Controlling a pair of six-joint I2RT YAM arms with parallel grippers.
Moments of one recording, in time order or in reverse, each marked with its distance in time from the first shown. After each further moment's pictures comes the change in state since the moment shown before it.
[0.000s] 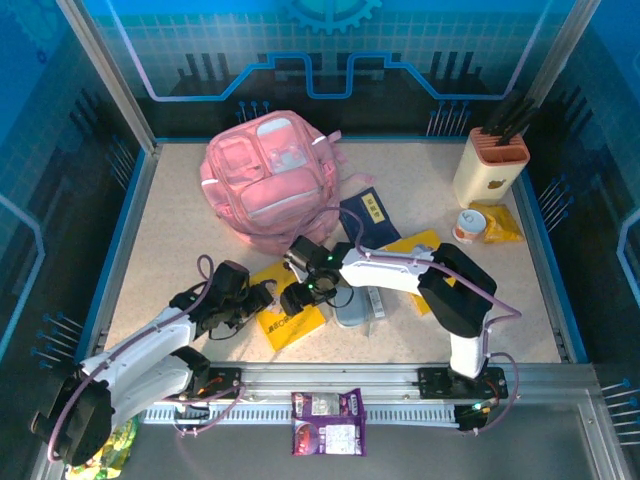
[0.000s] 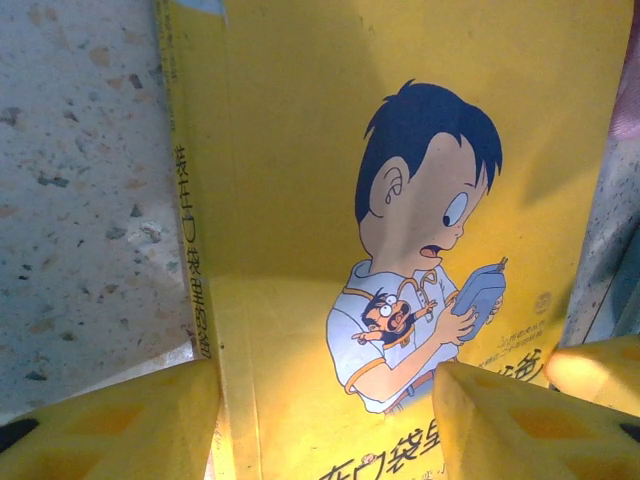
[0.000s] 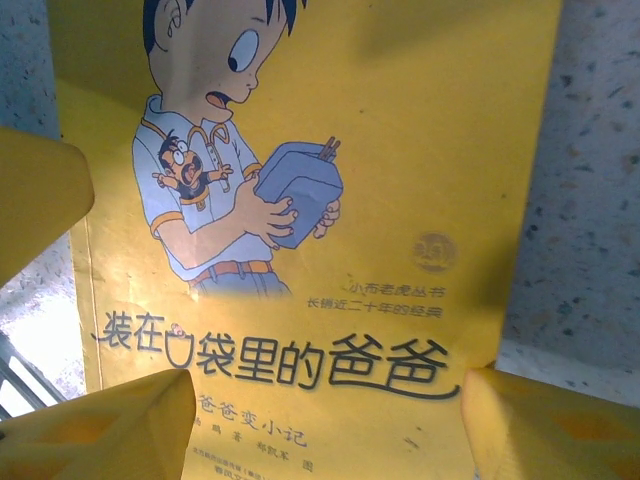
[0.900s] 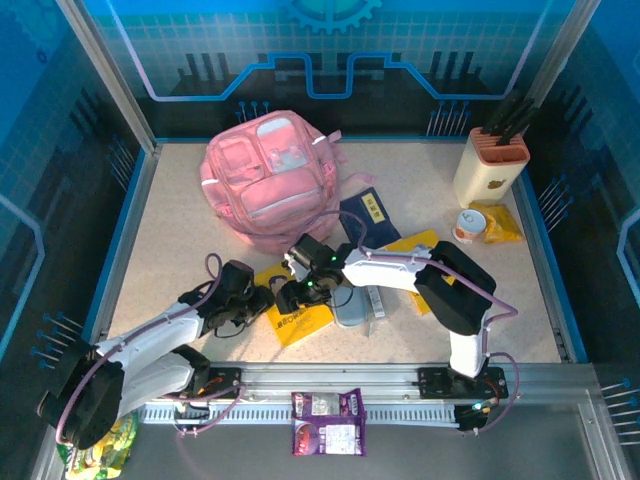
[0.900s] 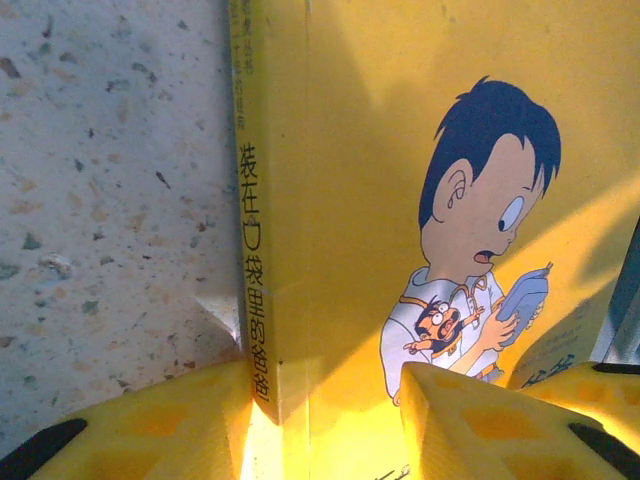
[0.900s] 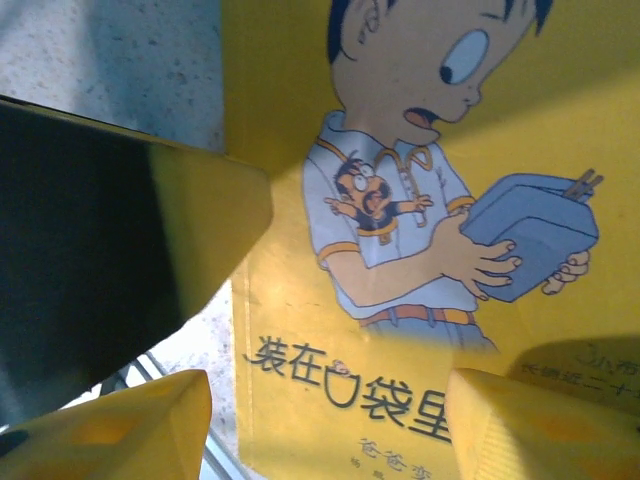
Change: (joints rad) left arm -0.008 0.104 -0.029 0.150 0.044 0.000; right arm -0.031 -0.005 -0.049 0.142 -0.196 0.098
